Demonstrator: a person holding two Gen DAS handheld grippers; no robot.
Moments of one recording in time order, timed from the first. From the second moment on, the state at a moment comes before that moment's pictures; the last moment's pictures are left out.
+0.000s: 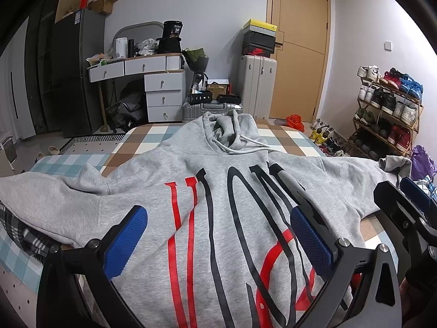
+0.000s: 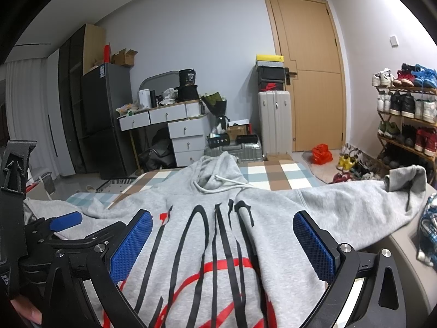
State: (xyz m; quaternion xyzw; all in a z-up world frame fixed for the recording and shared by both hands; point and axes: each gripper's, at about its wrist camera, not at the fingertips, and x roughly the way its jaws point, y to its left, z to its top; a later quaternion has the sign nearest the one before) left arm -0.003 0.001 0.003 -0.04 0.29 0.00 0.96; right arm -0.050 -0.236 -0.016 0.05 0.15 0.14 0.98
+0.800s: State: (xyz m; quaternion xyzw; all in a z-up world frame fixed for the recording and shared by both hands) left arm -0.004 -0.001 0.004 -0.04 0.29 0.00 0.96; right arm -0.047 -0.233 -0.016 0.04 0.15 0.14 0.98
